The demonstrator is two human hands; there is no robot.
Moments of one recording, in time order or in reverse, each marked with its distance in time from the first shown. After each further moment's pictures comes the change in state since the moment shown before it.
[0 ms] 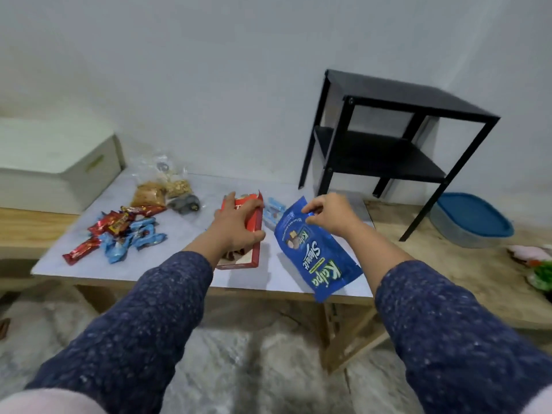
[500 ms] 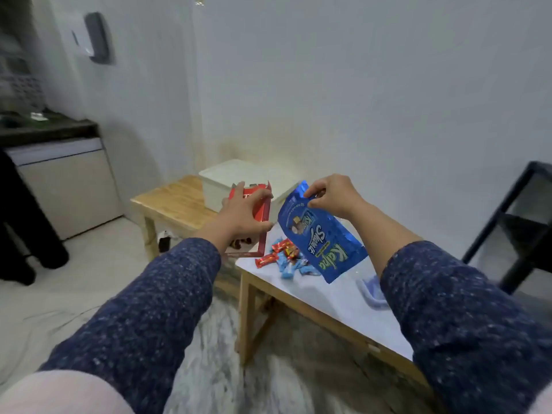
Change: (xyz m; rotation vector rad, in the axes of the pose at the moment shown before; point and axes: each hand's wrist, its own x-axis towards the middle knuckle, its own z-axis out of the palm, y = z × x) left_hand -0.196 -0.222 -0.245 0.088 0.416 -0.332; right_hand -0.011 -0.375 0.102 0.056 -0.104 -0.603
